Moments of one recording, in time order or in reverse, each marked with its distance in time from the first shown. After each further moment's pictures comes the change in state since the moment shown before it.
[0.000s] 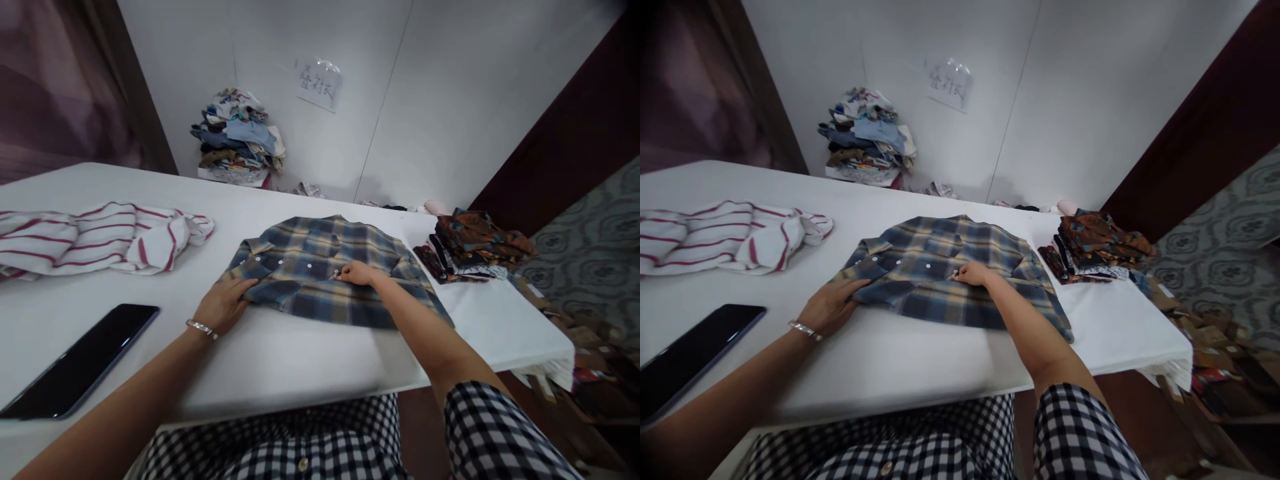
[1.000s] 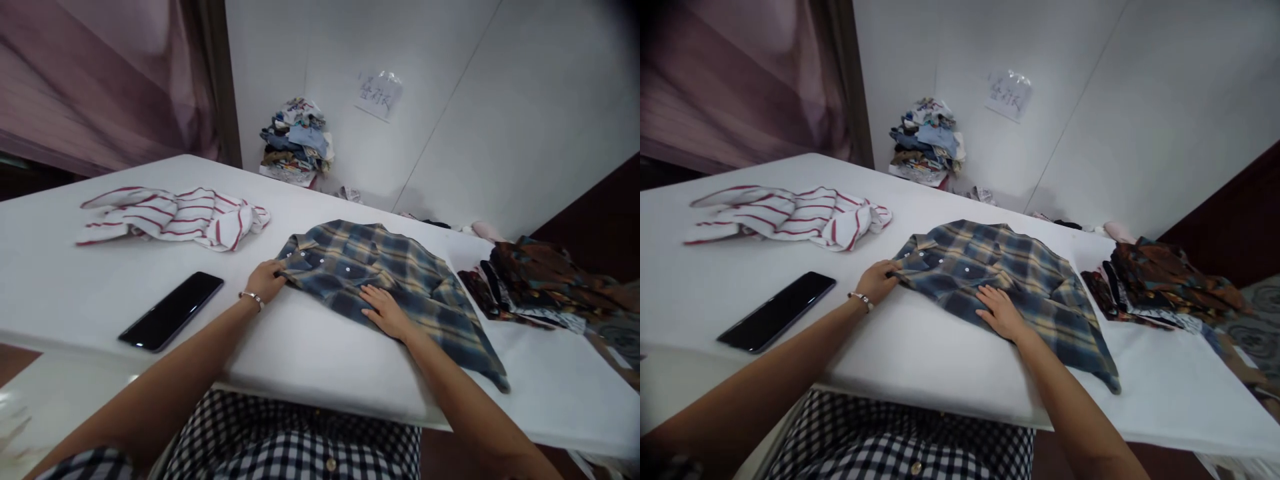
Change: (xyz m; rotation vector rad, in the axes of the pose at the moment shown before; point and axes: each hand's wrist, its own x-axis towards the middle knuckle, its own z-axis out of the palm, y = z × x) left_hand 0.008 -0.002 -0.007 -0.203 0.063 -0.437; right_hand -0.051 0.014 0.063 -0.283 0.130 -0.556
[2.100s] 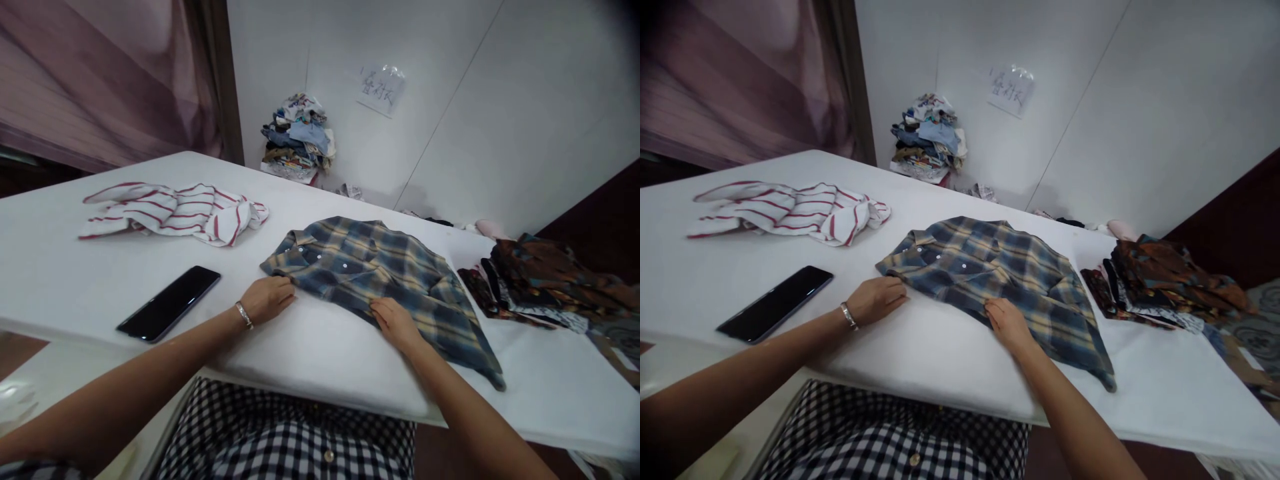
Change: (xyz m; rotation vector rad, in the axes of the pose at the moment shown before) left_hand -0.038 0.025 -0.015 0.272 -0.125 0.542; right_hand -0.036 -0.006 0.001 -0.076 0.232 -0.049
